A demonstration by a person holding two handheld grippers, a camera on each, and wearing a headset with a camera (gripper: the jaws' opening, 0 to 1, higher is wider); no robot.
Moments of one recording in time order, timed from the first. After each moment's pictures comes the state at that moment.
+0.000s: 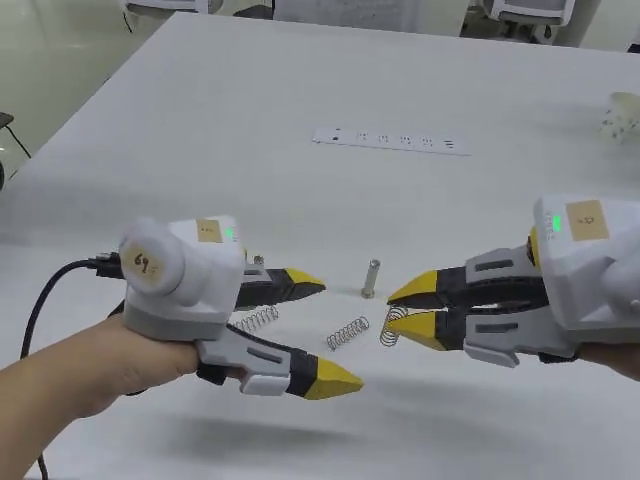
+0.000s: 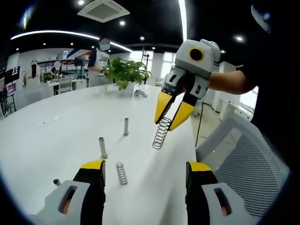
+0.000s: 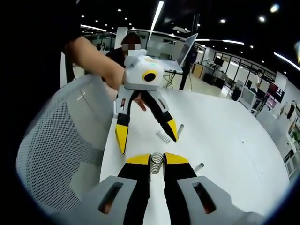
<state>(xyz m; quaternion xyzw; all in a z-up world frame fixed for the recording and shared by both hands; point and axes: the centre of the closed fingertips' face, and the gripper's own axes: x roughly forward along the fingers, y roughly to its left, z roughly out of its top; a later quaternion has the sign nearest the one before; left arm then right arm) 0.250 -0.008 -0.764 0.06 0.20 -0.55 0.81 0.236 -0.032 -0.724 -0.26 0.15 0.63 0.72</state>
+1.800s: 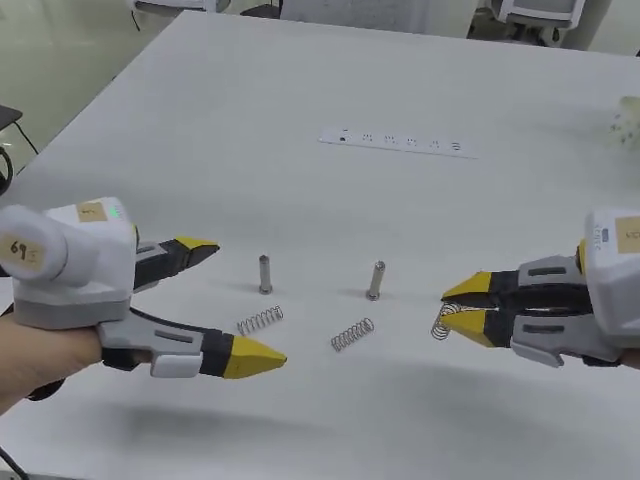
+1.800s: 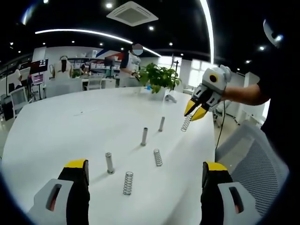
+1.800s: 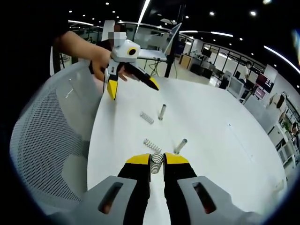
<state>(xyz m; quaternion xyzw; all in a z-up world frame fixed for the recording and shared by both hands) 0.272 0.081 -0.758 0.02 0.20 -0.43 0.88 0.268 -0.082 -0.742 -0.28 0.18 0.57 0.75</state>
